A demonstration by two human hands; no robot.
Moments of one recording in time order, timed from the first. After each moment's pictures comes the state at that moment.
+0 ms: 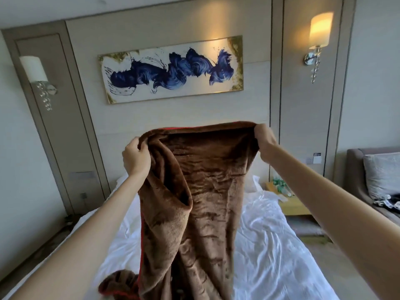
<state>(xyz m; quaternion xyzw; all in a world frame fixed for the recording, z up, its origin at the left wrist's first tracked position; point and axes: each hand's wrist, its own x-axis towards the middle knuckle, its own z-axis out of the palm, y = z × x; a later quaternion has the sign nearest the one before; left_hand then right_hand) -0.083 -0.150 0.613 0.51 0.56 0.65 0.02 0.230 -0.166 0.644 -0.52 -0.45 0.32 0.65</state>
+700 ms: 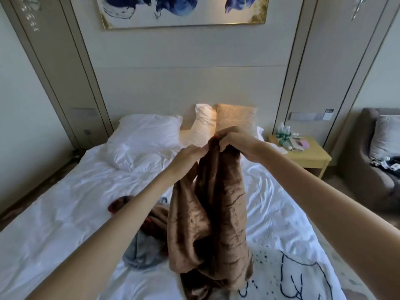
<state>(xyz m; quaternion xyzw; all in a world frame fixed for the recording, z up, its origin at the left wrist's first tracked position) -0.019 -0.230 0.456 0.68 0.48 0.37 0.40 0.161 -0.212 0.508 -0.51 -0.68 0.42 0.32</state>
